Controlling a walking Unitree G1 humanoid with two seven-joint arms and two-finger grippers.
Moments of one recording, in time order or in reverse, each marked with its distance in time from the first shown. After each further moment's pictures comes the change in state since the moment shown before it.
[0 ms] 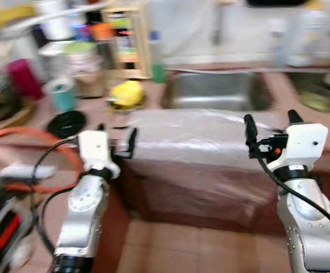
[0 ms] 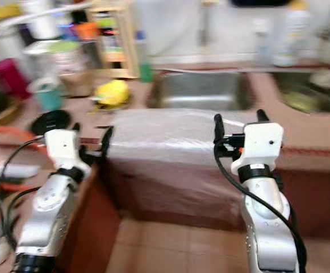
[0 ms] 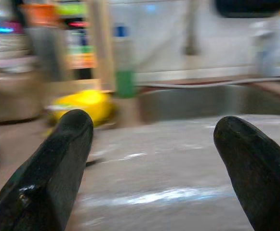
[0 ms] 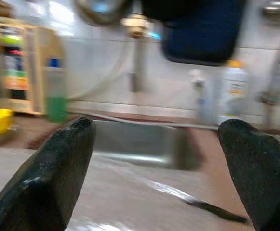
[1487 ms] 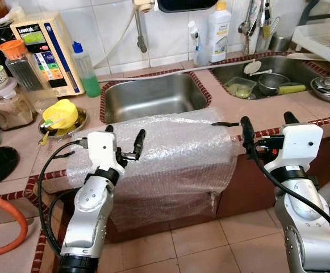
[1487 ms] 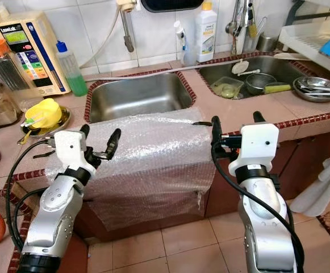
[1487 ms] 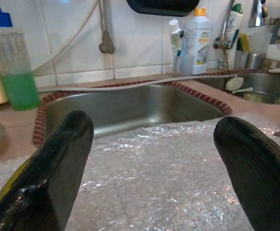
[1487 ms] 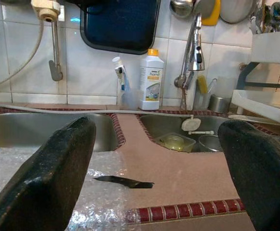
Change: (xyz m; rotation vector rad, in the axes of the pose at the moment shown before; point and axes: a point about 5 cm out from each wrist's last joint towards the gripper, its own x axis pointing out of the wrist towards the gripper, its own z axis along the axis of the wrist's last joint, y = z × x) left arm -0.001 -0.004 -0.006 -0.027 0.023 0.001; right arm -0.001 0.005 -0.004 0.004 0.023 0.018
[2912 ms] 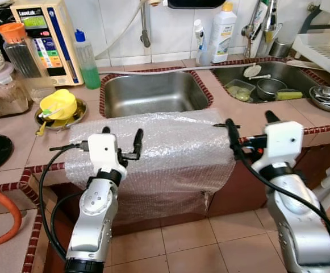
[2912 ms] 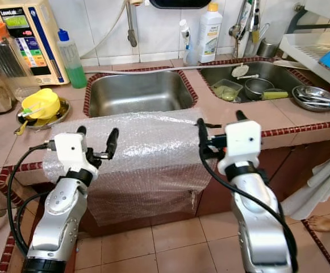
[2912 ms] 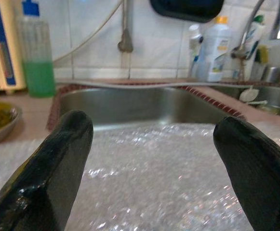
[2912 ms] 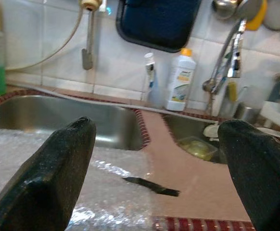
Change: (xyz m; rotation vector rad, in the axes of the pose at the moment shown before) left arm -0.003 -0.009 0.004 0.007 -0.034 0.064; right arm 0.005 0.013 -0.001 -0.010 0.012 0.101
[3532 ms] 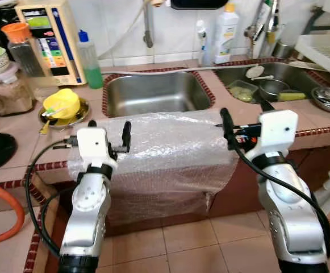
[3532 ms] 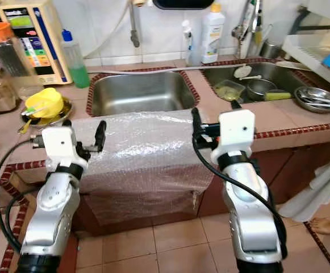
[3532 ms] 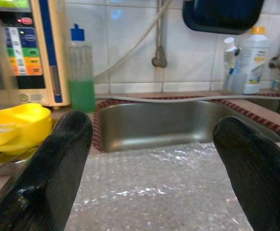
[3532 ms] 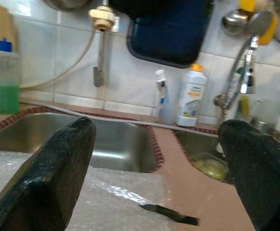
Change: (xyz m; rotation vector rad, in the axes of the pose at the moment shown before) left arm 0.006 0.017 0.012 0.066 -0.040 0.120; right arm 0.019 0.014 0.007 0.023 -0.037 0.021
